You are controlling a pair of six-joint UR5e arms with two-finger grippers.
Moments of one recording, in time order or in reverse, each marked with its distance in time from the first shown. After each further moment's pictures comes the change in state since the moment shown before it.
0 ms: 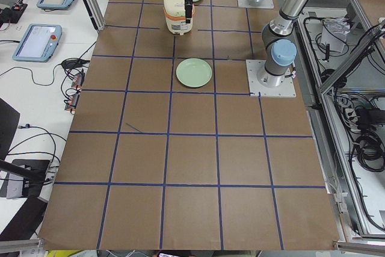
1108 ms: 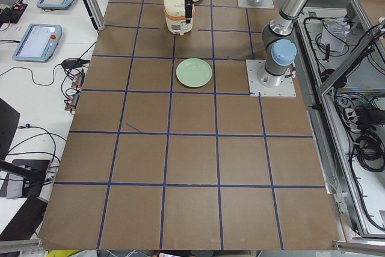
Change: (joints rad) left arm 0.000 0.000 0.000 -0.001 0.000 0.000; right arm 0.000 0.001 -0.003 0.002 0.010 0.012
